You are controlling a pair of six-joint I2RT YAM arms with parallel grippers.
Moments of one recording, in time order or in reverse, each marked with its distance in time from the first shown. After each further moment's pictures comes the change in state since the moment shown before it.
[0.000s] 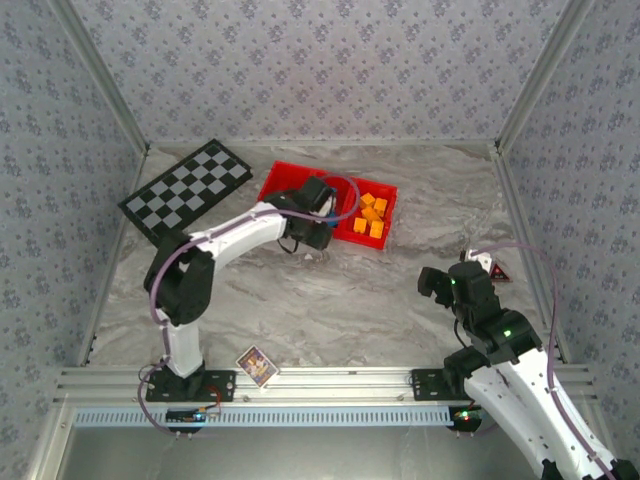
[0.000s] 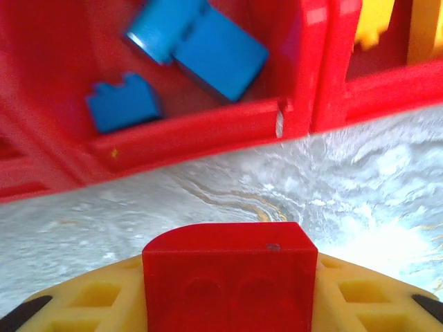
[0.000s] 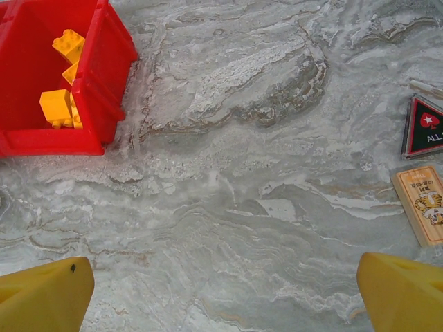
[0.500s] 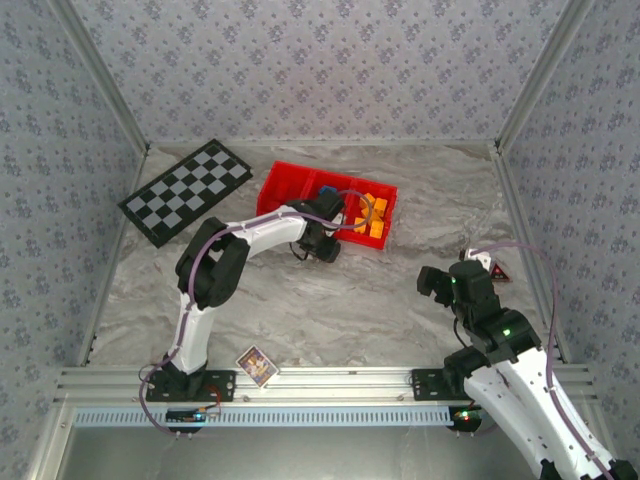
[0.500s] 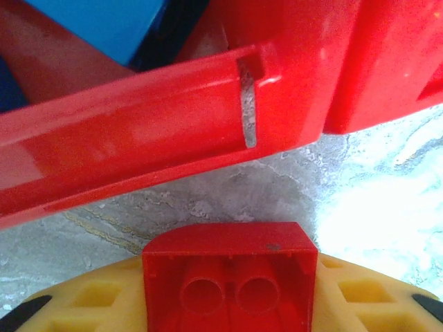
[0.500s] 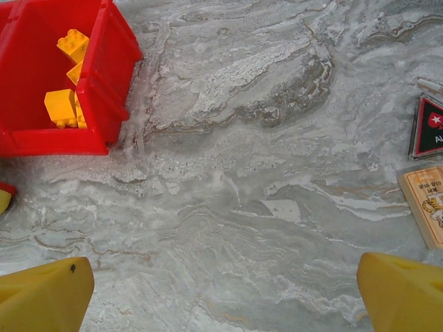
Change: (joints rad) left arm -0.034 0.234 0.042 0.028 0.071 0.031; right arm -0.014 0.005 -0.002 0.013 -0.025 -0.007
